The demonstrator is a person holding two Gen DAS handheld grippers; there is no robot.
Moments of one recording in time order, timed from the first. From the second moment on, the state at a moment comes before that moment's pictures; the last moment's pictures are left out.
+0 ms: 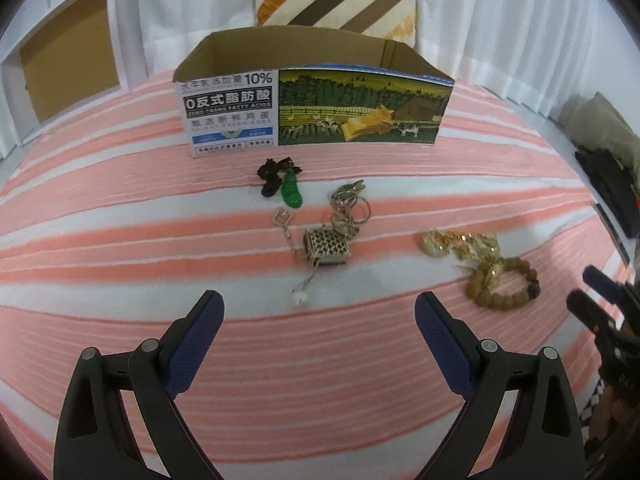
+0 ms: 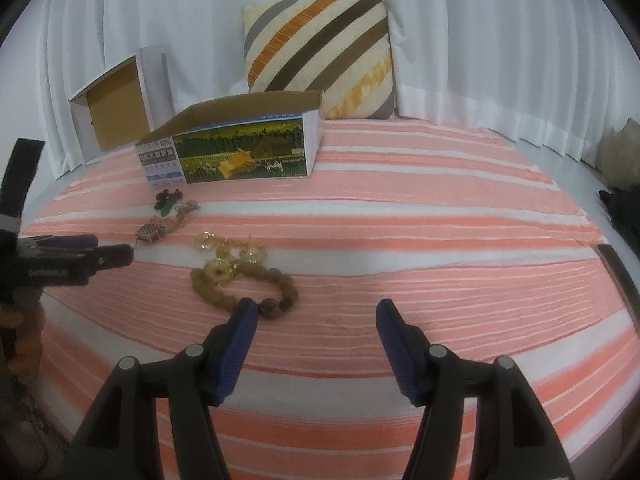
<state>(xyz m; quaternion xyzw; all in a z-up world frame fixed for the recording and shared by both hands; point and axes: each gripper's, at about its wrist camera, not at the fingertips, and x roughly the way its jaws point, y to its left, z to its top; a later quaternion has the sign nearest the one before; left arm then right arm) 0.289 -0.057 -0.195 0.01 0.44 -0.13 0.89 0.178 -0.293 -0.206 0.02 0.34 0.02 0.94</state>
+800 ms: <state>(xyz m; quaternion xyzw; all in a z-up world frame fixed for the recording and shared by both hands) 0.319 -0.071 -0.207 0.04 0.43 -0.14 0.89 0.182 -0.298 -0.214 0.04 0.35 0.02 0.94</state>
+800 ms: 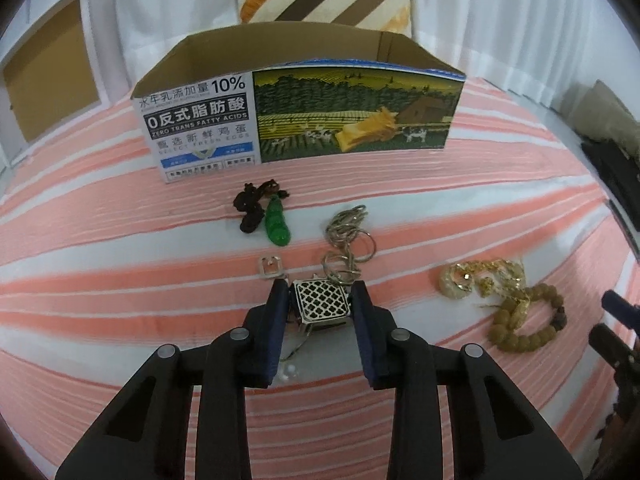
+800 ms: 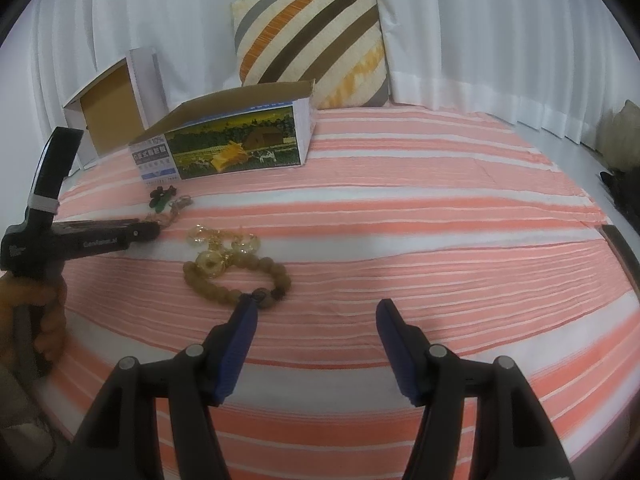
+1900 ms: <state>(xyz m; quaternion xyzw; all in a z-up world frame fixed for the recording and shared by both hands) 0.278 -0.020 -0.208 -0.01 0.43 -0.12 0.89 0.287 -0.227 -0.210 -0.01 0.43 0.14 0.89</state>
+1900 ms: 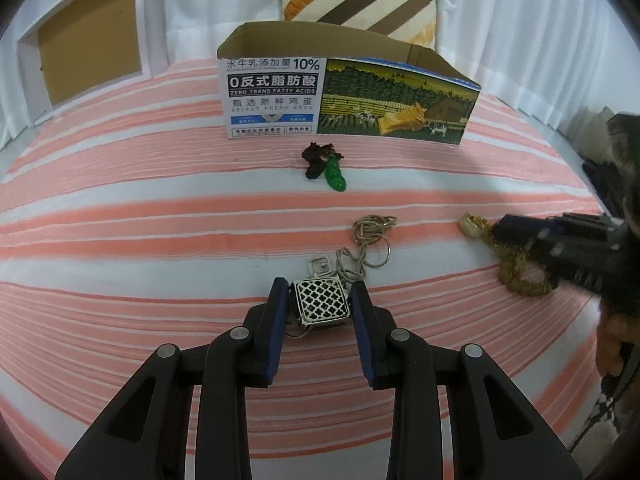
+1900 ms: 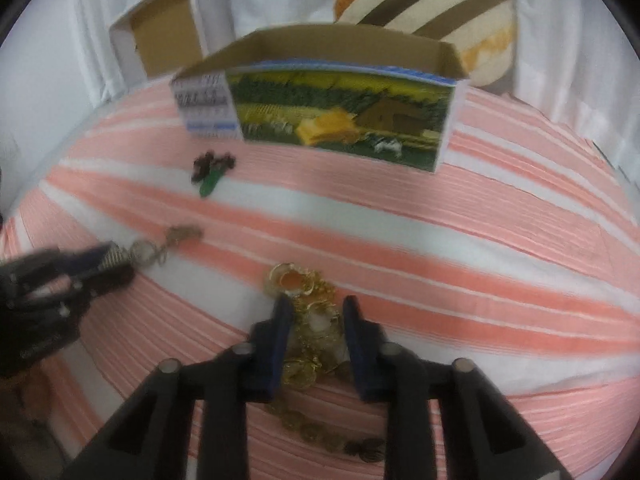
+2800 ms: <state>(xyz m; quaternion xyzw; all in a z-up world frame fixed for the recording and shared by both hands) 0.276 -0.024 -0.208 0.00 0.43 -0.12 0.90 0.241 -0.365 -0.215 0.11 0.40 0.02 0.91</state>
